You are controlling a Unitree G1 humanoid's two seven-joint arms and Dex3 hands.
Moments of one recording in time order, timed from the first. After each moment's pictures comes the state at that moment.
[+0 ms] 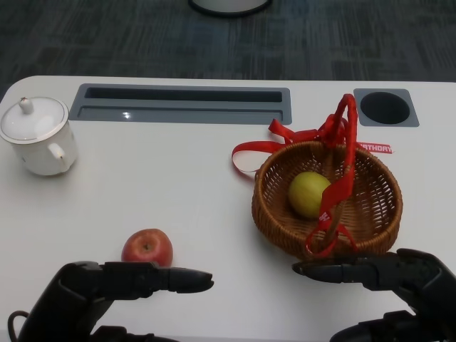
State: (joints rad) left arm 0.24 0.21 -0.04 -0.12 -0.33 -0.73 -0.56; right arm 0.01 -0.19 0.13 0.32 0.31 -1.00 0.70
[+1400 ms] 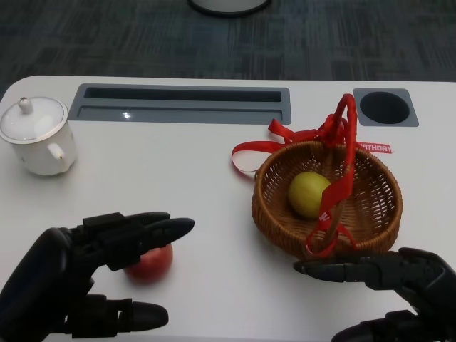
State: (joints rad) left arm 0.13 0.24 0.17 -0.05 0.26 -0.91 -0.29; right arm 0.01 -0.19 0.13 0.30 0.32 -0.99 0.70
